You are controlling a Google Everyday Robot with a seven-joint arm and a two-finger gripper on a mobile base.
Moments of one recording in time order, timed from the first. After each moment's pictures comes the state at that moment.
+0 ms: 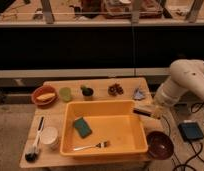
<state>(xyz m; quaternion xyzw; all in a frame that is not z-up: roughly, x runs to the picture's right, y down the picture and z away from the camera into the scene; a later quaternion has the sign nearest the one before) 0.285 0.108 0.669 -0.33 -0.02 0.21 0.92</state>
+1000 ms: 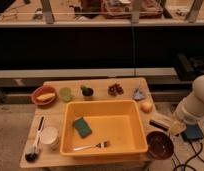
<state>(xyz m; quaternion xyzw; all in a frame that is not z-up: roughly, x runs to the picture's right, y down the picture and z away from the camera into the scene) 0.326 0.157 0.622 -0.32 0.04 0.28 0.90</state>
